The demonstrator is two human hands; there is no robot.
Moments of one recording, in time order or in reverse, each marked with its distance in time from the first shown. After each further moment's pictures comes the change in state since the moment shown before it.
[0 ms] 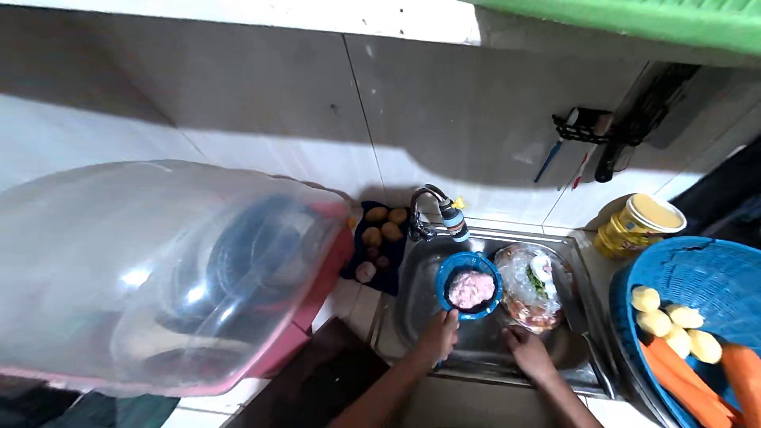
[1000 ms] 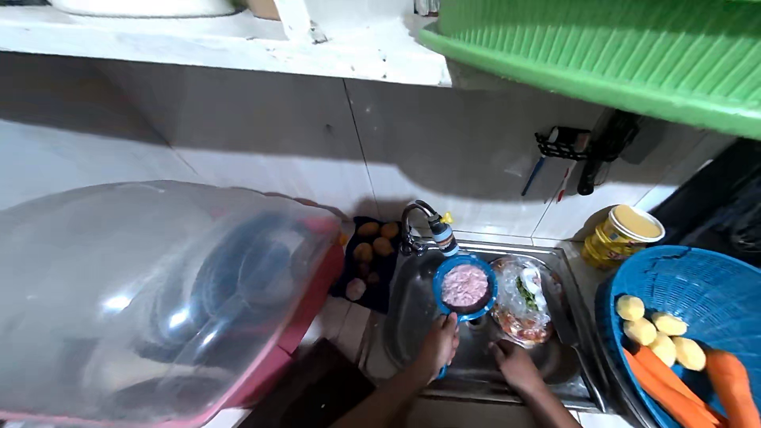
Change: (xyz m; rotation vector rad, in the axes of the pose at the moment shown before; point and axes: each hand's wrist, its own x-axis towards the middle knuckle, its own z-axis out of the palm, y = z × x) left_hand 0.024 0.013 0.018 -0.208 -0.039 0.046; right_hand 0.004 0.006 0.015 -0.073 -0.078 0.060
